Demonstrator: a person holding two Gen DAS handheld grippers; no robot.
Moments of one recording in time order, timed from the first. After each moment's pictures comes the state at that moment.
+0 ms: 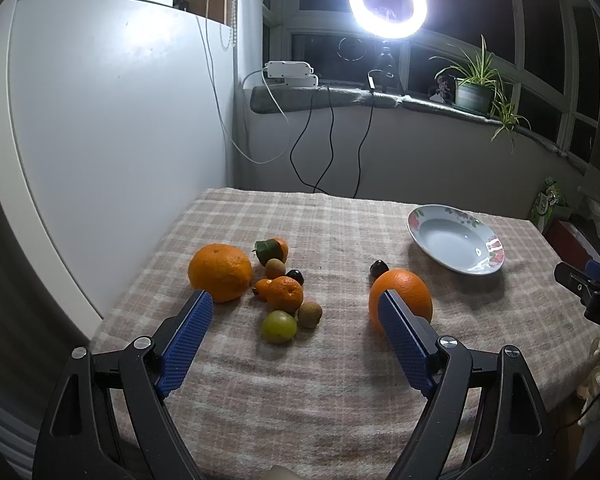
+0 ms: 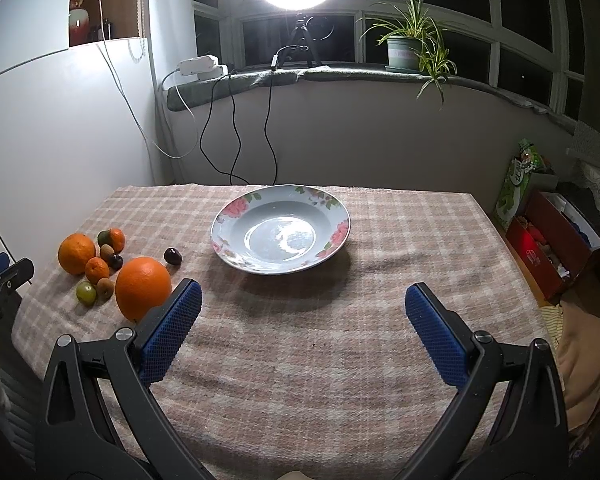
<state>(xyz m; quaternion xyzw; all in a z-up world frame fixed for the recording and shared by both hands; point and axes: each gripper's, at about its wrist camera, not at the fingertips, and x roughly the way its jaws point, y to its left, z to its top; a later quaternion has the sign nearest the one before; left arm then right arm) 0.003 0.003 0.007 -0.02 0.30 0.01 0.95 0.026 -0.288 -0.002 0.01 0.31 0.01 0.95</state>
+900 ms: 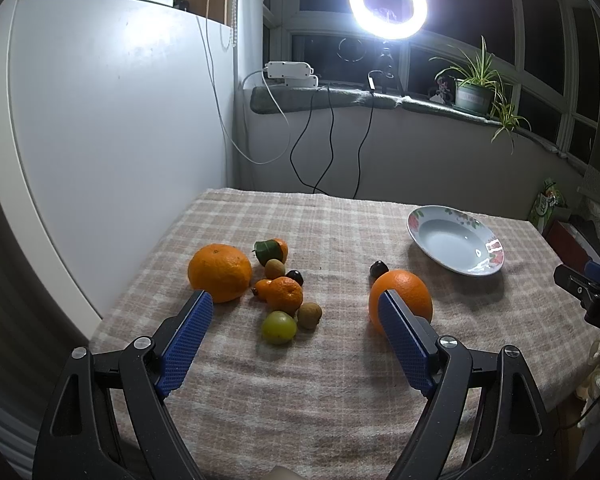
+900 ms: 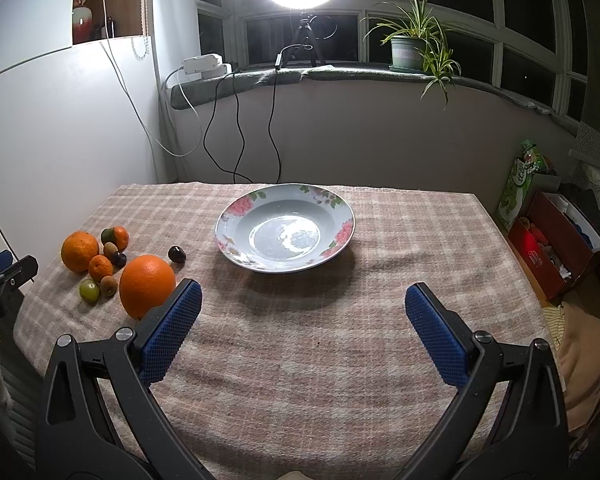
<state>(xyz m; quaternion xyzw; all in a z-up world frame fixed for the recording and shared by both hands) 0.001 0.001 0.007 -0.02 0.30 0.01 0.95 0.024 -0.287 0.001 0.01 0.31 0.01 0.95</state>
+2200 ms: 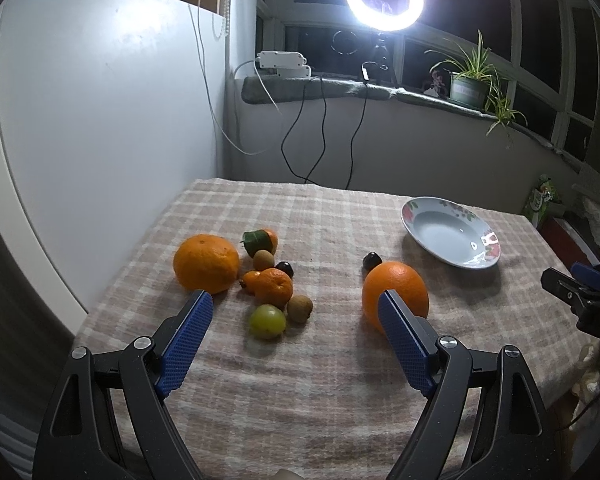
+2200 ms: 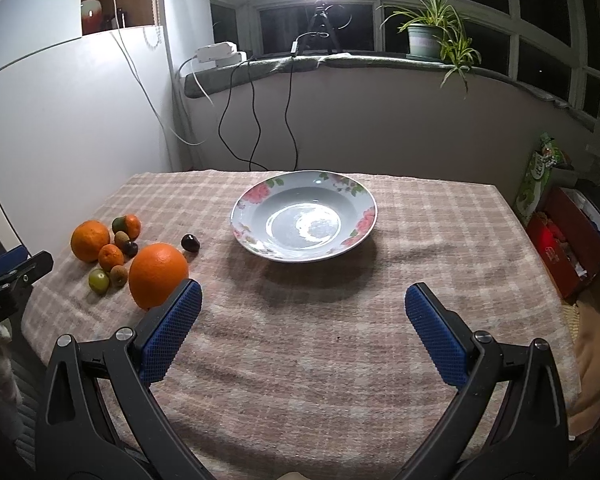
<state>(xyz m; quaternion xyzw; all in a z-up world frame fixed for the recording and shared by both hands) 0.007 -0.001 -0.005 -0.02 0.31 -0.01 0.95 0.033 -0.280 -0.011 0.01 0.33 0.05 0.94</state>
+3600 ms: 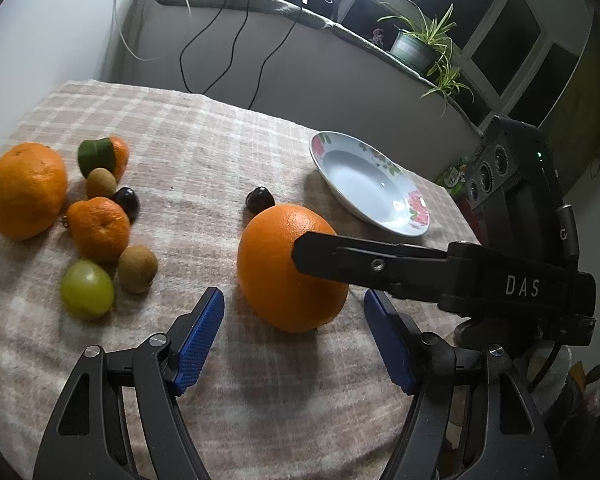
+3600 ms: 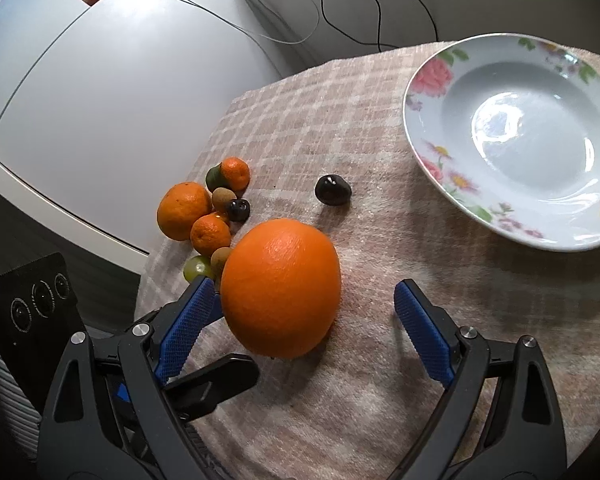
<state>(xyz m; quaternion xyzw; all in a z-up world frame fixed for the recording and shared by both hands) 0.072 -0.033 -0.068 -0.15 0.42 -0.21 0.87 0.153 -0.195 -0.097 0.17 0.51 0.29 0.79</state>
